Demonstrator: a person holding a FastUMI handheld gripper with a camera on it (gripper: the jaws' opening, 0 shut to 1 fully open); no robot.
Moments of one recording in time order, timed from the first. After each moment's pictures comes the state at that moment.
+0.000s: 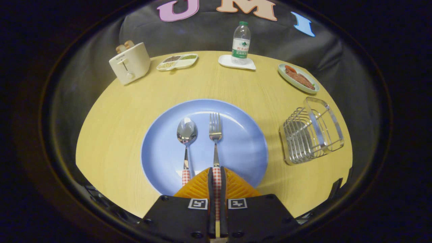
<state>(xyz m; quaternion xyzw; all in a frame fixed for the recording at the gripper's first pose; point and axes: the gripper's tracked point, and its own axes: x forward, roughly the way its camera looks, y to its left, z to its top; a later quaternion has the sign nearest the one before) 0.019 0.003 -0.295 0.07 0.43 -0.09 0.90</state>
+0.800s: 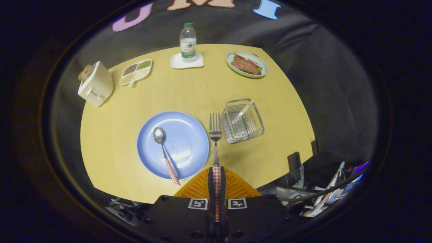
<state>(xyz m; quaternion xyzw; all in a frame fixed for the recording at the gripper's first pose) -0.046 -0.075 -0.174 0.15 0.55 -0.23 0.79</state>
